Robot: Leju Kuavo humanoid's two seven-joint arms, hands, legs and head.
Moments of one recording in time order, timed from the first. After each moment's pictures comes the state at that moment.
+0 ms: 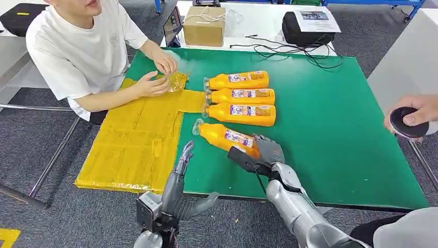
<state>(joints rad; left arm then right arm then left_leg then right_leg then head) 0.05 -0.20 -0.52 -1.32 -0.01 0.13 -0.66 -0.56 0.10 0.39 -0.49 0.87 -0.22 -0.12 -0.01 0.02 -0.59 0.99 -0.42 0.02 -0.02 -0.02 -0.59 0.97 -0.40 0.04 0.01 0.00</state>
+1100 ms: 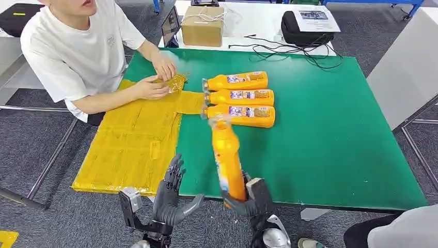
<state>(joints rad) 0.13 -0.17 -0.50 -1.36 0.34 0.10 -0.53 -0.06 0.18 0.31 -0.99 0.24 0.07 -0.44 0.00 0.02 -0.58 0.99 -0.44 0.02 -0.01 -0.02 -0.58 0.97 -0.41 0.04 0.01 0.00</state>
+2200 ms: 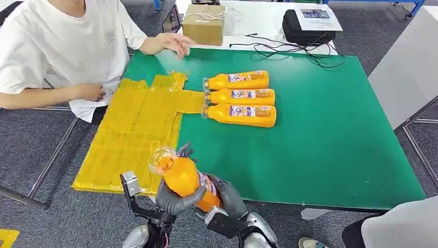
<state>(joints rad) 0.04 -0.19 -0.47 -1.32 0.48 -0.17 -0.43 -0.13 0.10 0.68 -1.06 0.50 -0.13 -0.59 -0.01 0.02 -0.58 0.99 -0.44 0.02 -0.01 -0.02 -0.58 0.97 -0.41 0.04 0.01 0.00</state>
